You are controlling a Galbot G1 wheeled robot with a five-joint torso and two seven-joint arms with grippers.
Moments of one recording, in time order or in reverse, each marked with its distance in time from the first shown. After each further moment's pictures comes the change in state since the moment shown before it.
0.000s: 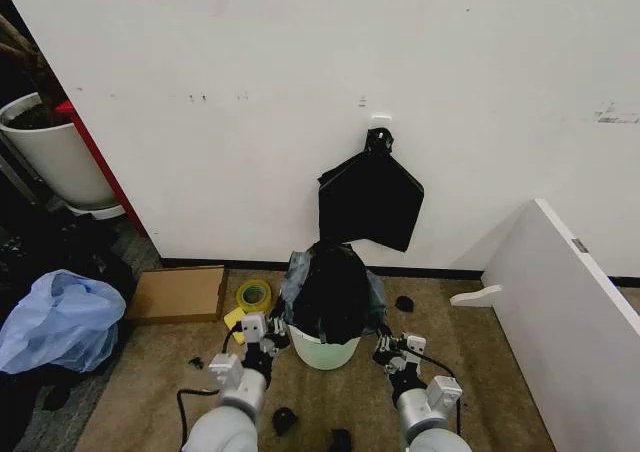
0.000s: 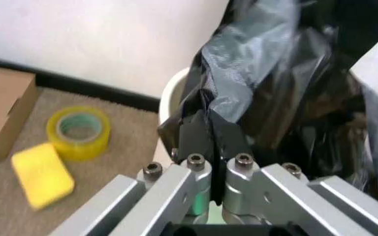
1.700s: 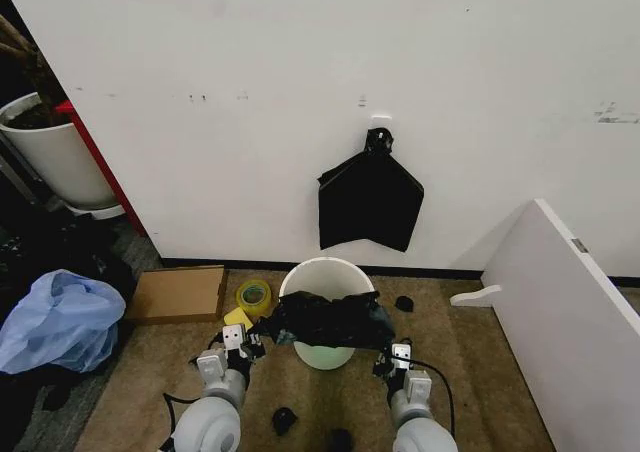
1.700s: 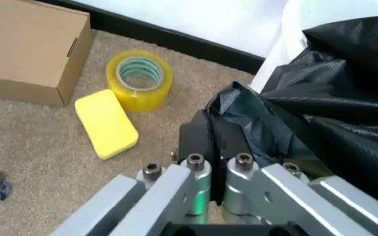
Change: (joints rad) left arm -0.117 0.055 -0.018 0.162 -0.169 0.113 -0.086; right arm 0.085 0.026 -0.028 -0.221 -0.210 -0.092 0.069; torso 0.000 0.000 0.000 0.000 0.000
